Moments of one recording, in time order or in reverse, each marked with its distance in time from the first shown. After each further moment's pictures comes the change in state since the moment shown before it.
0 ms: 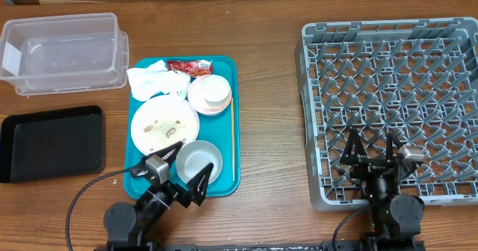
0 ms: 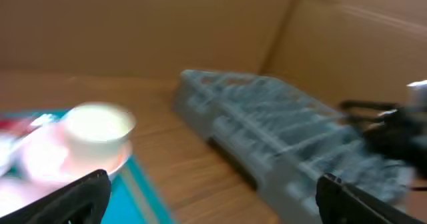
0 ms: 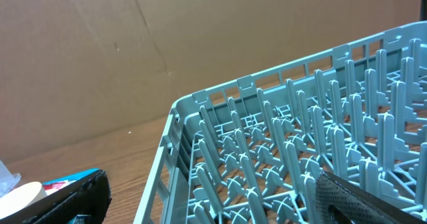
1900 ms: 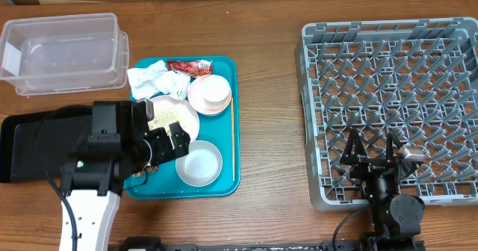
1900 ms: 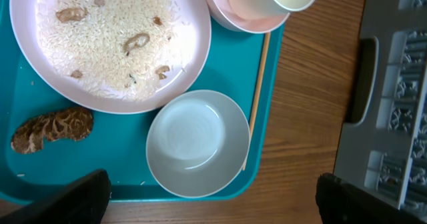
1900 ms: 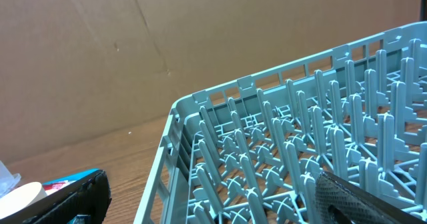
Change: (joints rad) left arm -0.014 1.033 1.004 -1.120 -0.417 0.006; right arm 0.000 -0.001 0.000 0.000 0.000 0.000
